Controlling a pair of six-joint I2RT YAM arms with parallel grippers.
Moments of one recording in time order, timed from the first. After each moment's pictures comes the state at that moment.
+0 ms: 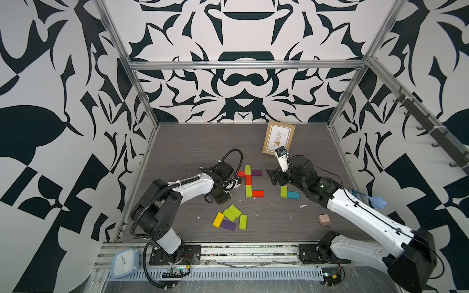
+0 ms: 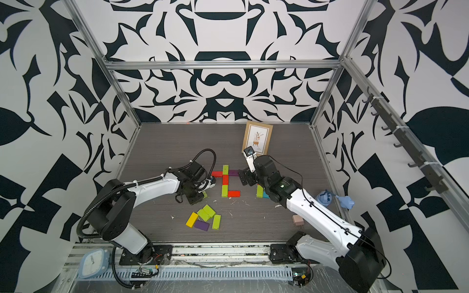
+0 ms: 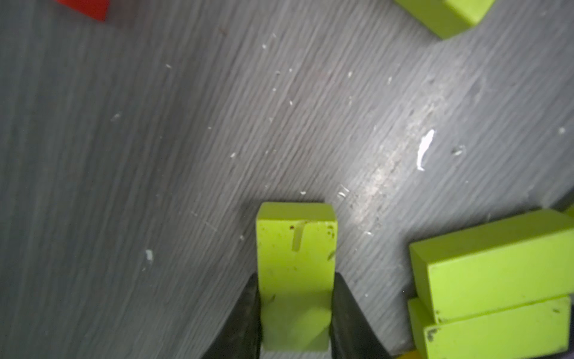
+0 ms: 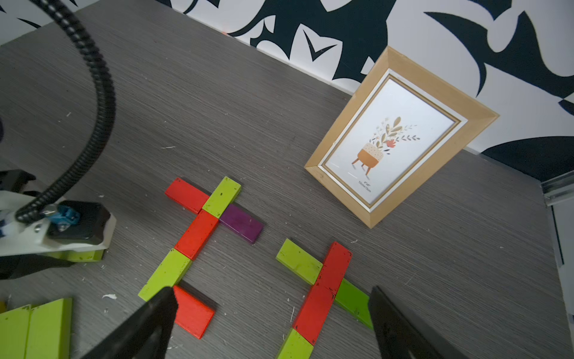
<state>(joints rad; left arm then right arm) -0.67 1.62 0.90 -0.62 0.05 0.38 0.63 1.09 0.84 -0.33 0.16 0.00</state>
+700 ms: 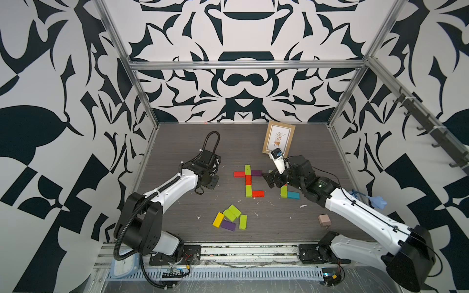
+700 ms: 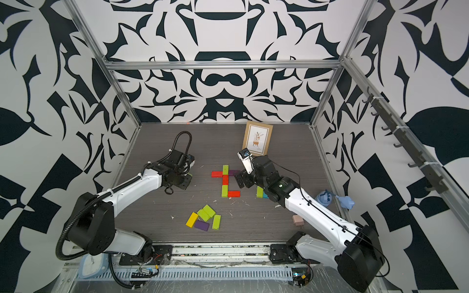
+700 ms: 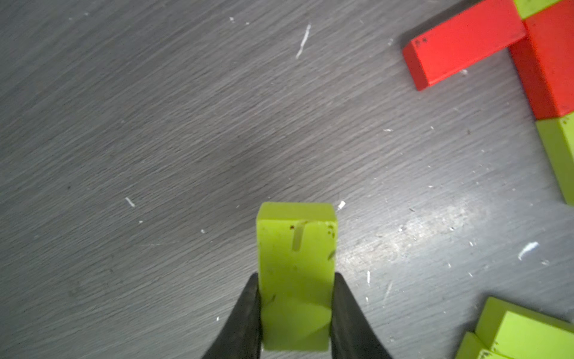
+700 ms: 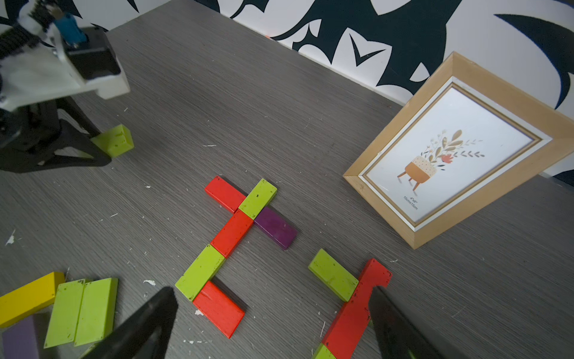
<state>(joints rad) -0.46 1.46 0.95 -0.65 -0.09 0.03 0.63 1.11 0.83 -0.30 0.03 -0.03</state>
